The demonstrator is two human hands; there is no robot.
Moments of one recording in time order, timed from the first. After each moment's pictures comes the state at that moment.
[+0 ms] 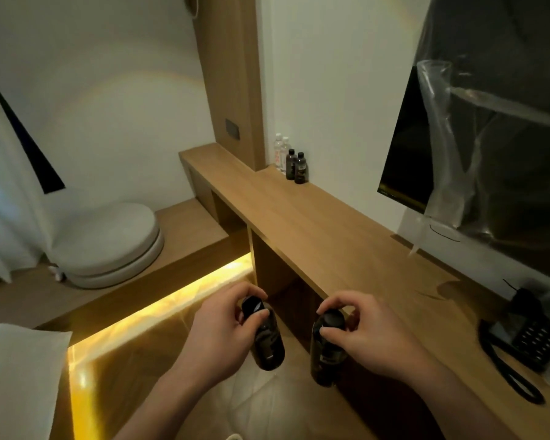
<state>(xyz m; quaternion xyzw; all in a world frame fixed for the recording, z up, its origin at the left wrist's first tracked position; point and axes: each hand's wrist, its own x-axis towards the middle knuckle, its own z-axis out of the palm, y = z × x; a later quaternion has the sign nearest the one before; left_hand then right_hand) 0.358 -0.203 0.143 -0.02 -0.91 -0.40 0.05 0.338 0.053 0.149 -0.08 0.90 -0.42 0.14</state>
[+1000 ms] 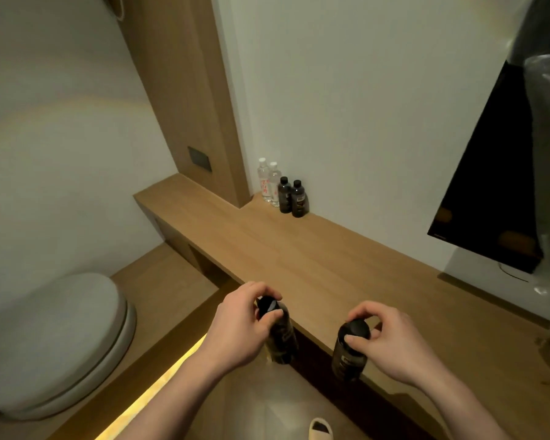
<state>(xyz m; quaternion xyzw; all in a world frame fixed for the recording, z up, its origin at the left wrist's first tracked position) -0.055 -0.315 0.121 -0.16 -0.92 -0.36 -0.04 0.007 -0.053 0.093 0.13 0.88 -0.45 0.10</state>
